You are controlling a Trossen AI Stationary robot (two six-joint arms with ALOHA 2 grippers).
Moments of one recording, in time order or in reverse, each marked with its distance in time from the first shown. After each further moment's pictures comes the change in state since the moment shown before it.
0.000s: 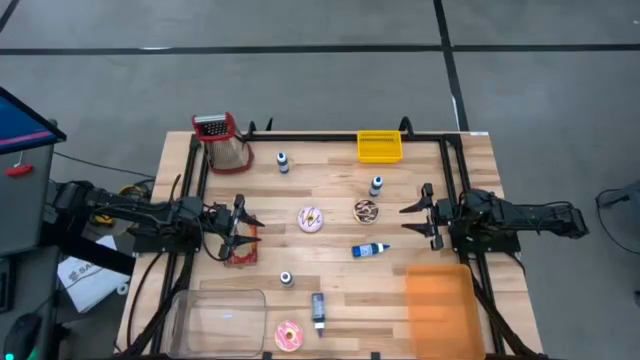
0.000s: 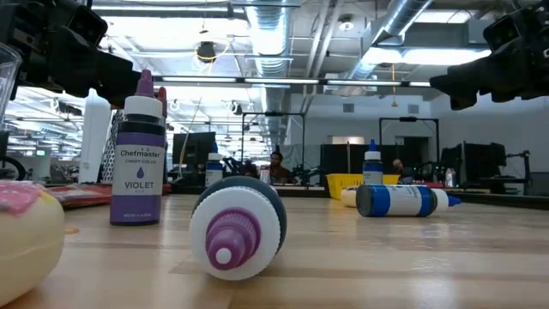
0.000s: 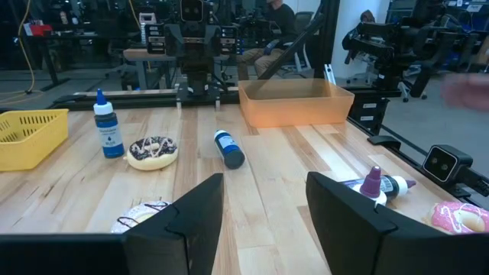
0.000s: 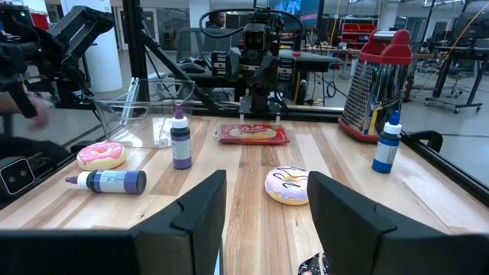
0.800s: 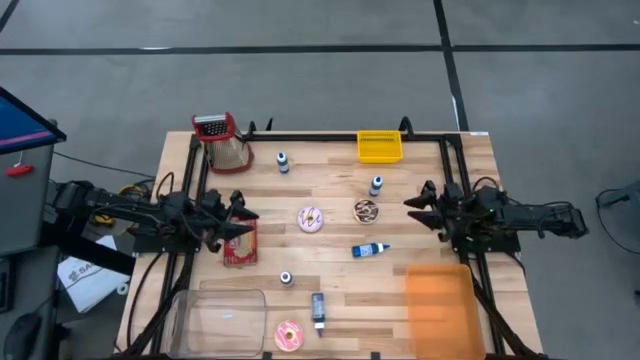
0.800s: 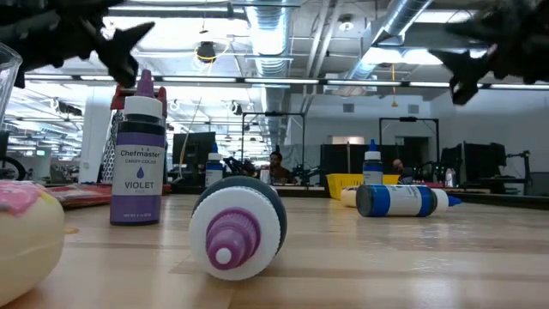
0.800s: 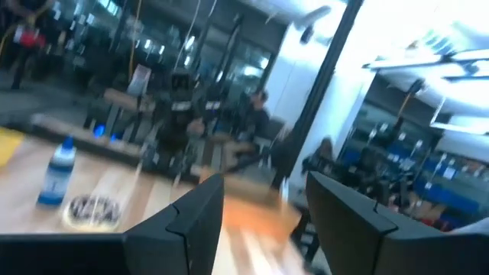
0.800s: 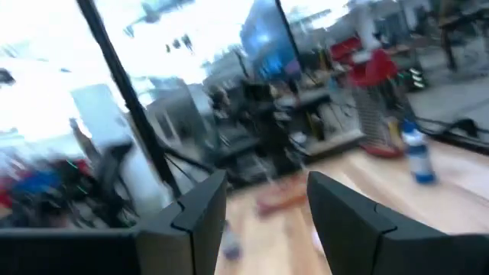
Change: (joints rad) left arm -0.002 0.000 0.000 0.352 0.003 -0.393; right arm 0.008 0.000 0.000 0.247 0.036 0.459
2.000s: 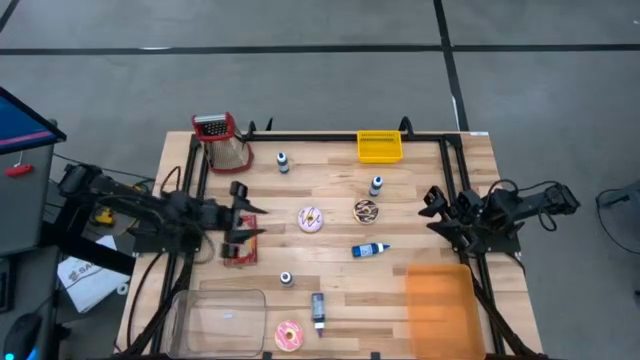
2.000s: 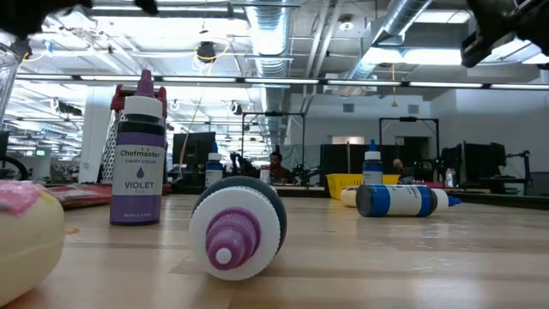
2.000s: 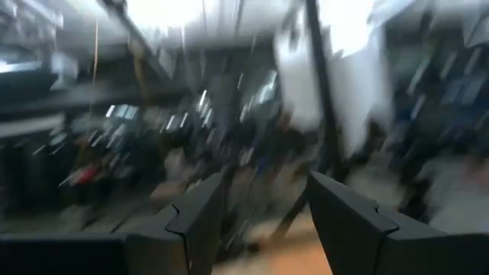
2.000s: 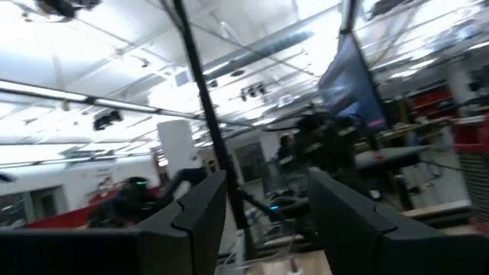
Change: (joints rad) left arm -0.162 0.278 0.326 -0.037 -0.221 0.638; right arm 0.283 0.027 0.000 0.252 0.120 -0.117
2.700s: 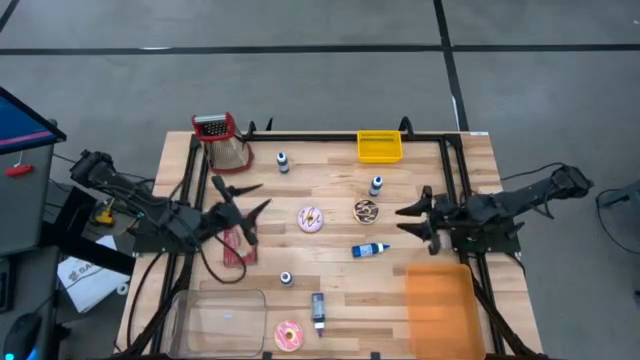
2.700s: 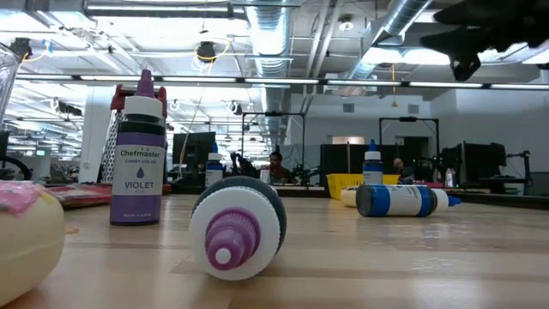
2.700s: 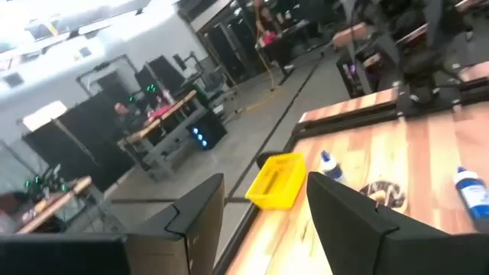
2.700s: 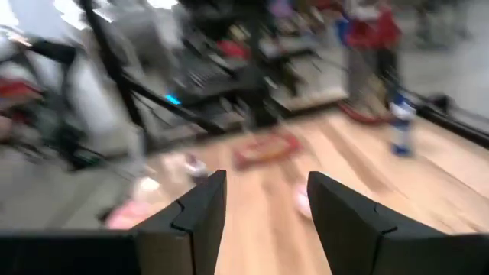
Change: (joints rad) left arm -0.254 0.101 0.341 -0.579 -0.972 0.199; right arm 0.098 0.396 0.292 -0.465 0.346 -0.013
